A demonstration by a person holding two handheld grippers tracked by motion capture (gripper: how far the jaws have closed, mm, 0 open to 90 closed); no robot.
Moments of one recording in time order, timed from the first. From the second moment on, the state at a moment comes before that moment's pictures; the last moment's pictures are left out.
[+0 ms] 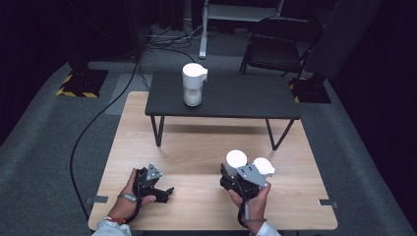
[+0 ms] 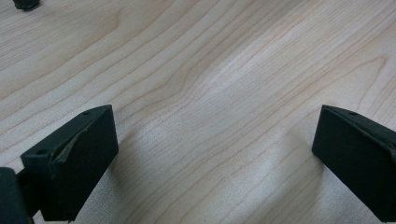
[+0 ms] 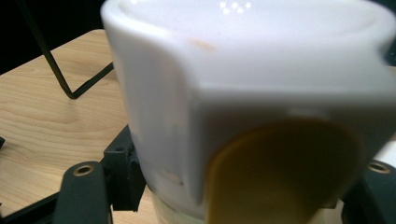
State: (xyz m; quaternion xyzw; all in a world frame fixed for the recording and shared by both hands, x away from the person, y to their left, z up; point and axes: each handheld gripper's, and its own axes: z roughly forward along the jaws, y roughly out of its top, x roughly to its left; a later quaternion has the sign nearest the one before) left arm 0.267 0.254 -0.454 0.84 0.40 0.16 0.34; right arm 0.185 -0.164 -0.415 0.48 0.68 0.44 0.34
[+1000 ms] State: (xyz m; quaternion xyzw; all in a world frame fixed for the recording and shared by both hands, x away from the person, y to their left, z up) left arm 0.267 0.254 -0.454 0.84 0.40 0.16 0.34; right arm 0.202 -0.189 -0.353 0.46 0.68 0.46 0.34
